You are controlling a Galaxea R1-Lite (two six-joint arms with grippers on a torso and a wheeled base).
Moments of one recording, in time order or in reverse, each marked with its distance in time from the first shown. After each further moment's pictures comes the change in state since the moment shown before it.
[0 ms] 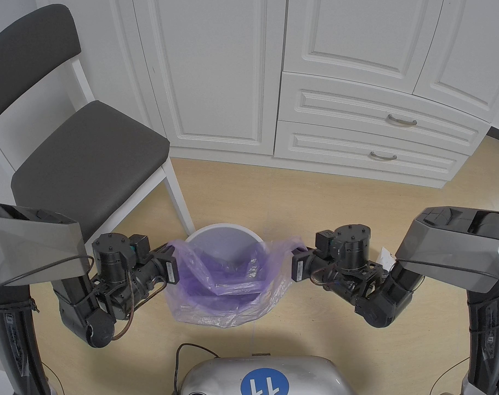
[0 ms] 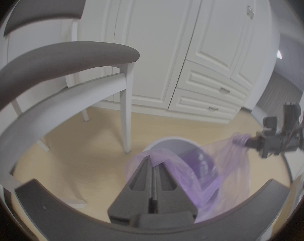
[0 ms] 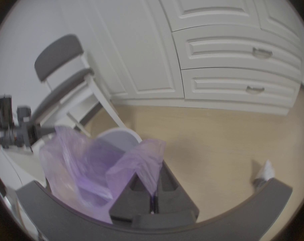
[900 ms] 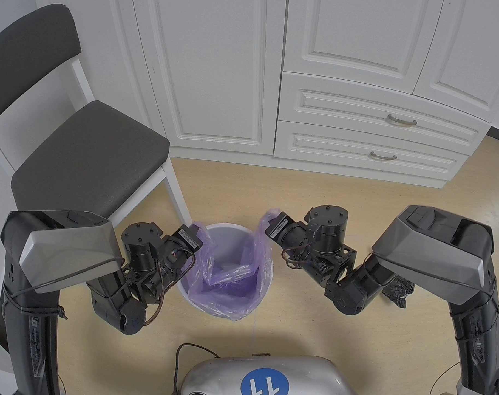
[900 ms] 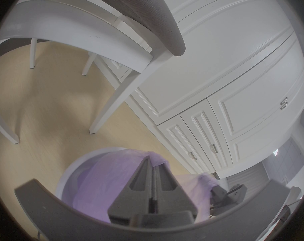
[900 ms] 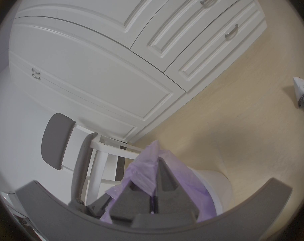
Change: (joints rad) left arm -0.054 0.144 -0.263 -0.024 0.003 -0.731; right arm 0.051 0.088 -0.291 -0.008 -0.027 0.725
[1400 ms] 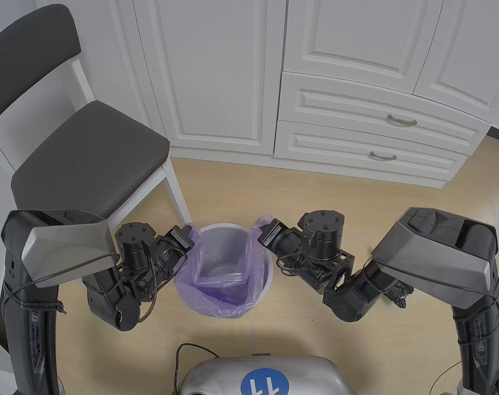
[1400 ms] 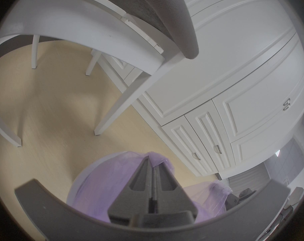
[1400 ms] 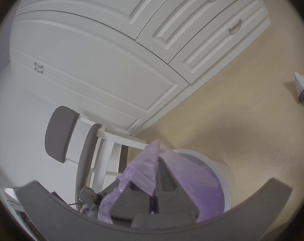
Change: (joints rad) left arm 0.049 0.017 0.000 0.002 -0.040 0.002; right arm 0.041 -0.029 0.047 0.002 0.014 0.000
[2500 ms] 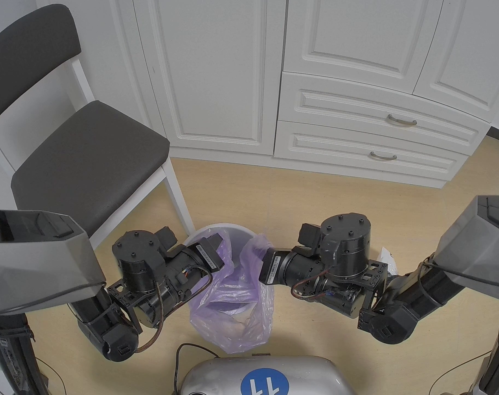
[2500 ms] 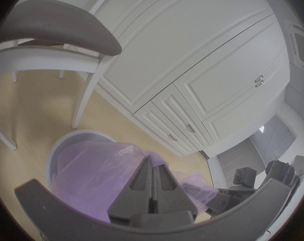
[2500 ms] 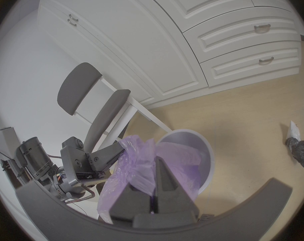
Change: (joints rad) left arm -0.228 -0.242 0.200 -0.002 0.036 0.119; right arm 0.124 -0.320 0.289 0.173 0.031 -0.328
